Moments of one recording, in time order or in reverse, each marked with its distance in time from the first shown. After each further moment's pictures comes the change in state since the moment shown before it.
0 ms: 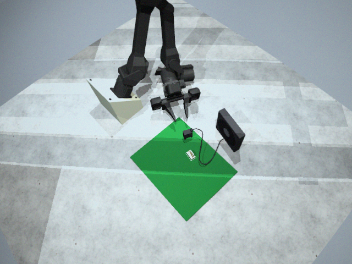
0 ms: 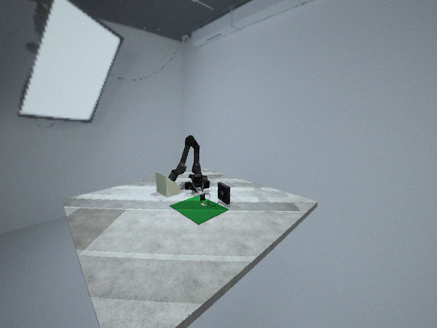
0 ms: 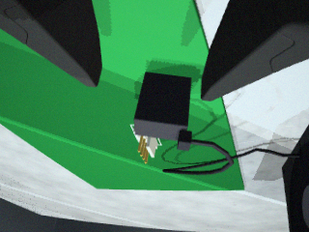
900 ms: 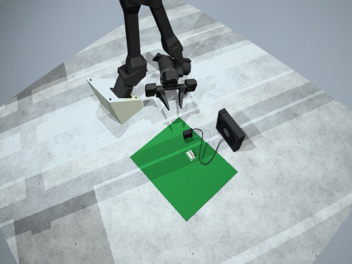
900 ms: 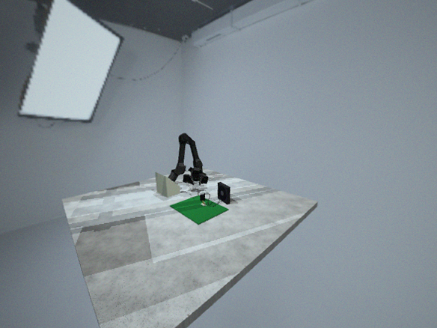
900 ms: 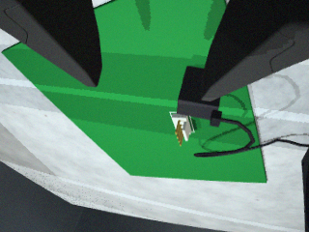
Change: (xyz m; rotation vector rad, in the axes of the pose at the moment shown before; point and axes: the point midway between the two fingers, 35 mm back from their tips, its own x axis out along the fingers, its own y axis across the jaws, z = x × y) arm -0.033 -0.013 0.035 -0.100 0.010 -0.090
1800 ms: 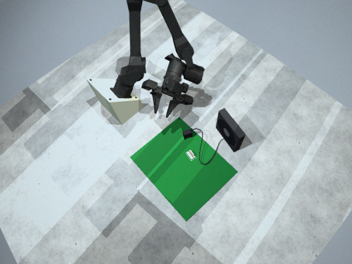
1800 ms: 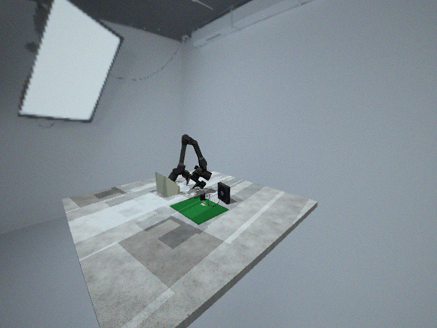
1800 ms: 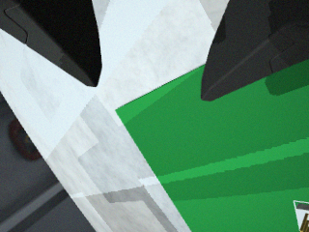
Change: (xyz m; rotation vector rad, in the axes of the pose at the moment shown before) arm 0.017 -0.036 -0.004 -0.318 0.327 -0.400
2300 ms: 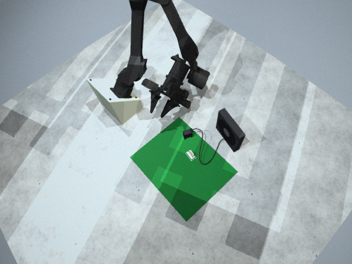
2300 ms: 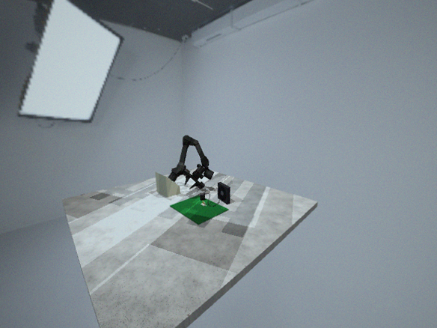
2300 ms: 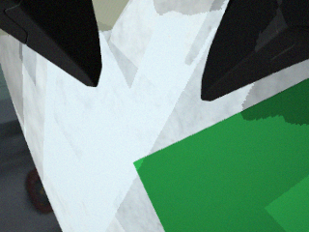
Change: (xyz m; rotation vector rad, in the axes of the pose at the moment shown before) arm 0.004 -0.009 -0.006 -0.129 0.261 -0.083
